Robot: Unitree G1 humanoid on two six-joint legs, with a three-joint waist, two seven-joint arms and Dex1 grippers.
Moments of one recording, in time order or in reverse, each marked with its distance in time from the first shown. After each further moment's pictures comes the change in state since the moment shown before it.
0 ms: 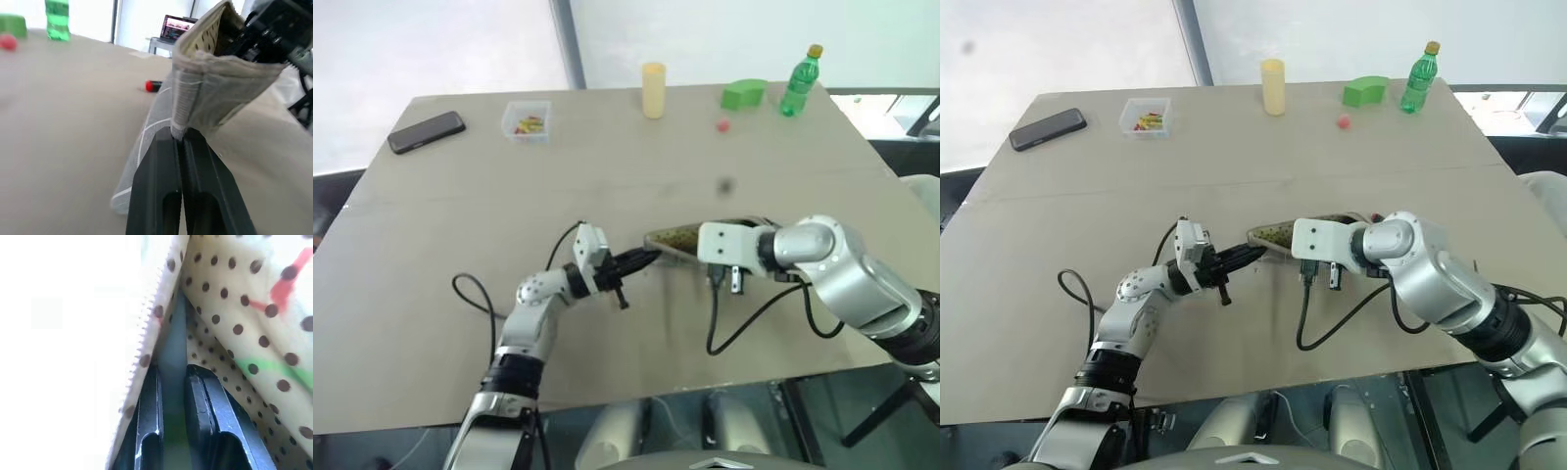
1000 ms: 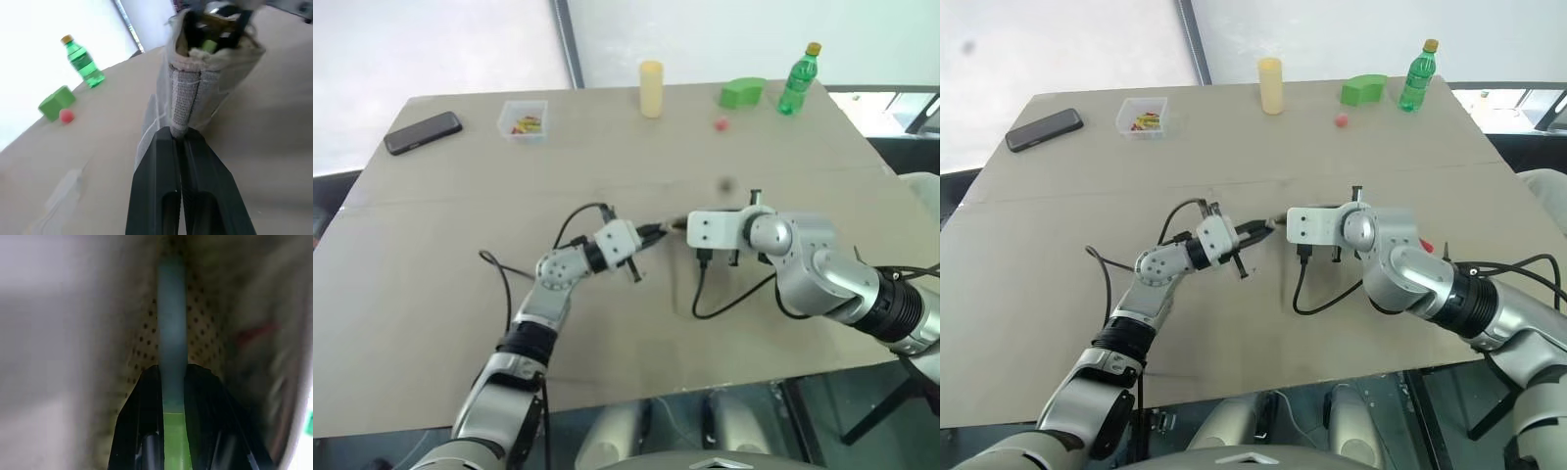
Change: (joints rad) left arm -0.153 0.000 -0.077 0.176 0.219 -0.315 0.247; right arm -0.193 0.017 0.351 0.153 -0.342 0.029 -0.210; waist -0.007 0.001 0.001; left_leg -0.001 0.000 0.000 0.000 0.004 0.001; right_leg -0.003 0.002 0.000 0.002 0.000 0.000
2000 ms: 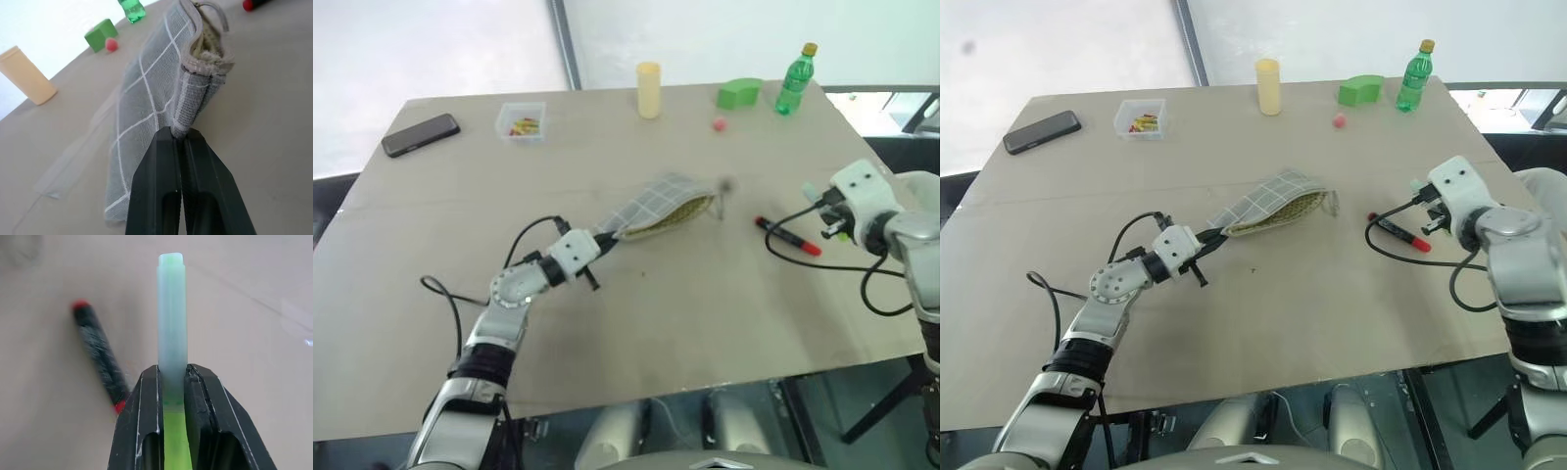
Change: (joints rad) left arm 0.156 0.172 0.065 -0.035 0.073 -0.034 0.075; right arm 0.399 -0.001 -0.891 0.187 0.313 0.065 -0.160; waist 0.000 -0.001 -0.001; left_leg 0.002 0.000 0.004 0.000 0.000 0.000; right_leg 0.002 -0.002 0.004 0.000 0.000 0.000
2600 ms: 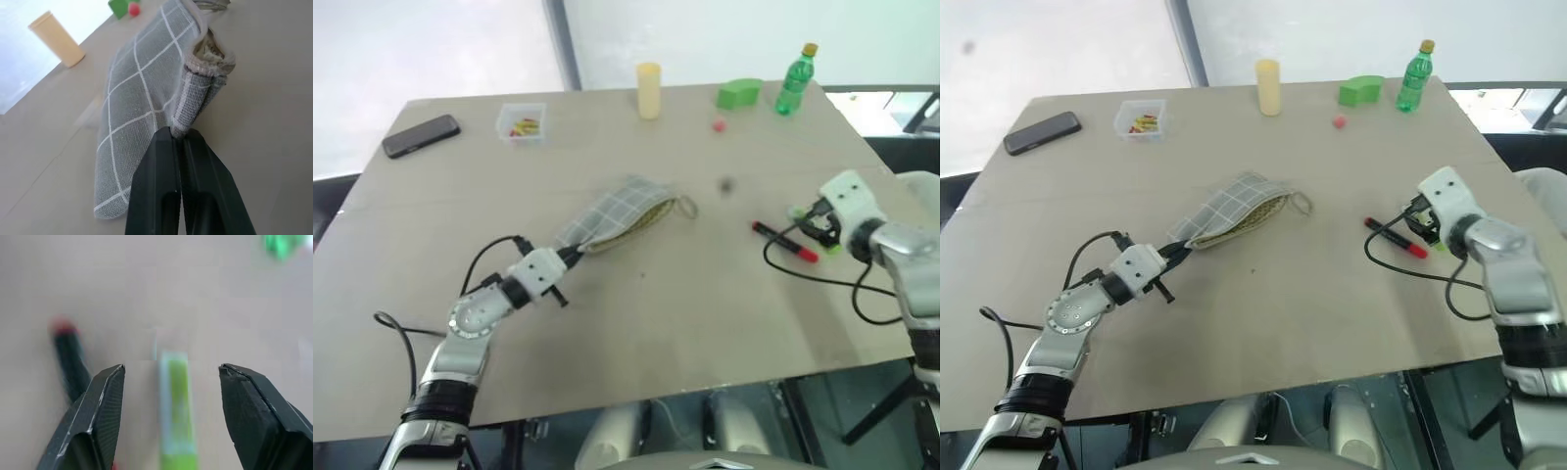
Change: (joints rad) left arm 0.250 0.143 0.153 -0.137 -0.001 -0.029 0.085; right arm 0.155 0.072 -0.158 -0.085 0.210 -0.387 0.033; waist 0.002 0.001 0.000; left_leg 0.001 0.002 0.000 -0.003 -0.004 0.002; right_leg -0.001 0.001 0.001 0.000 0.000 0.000
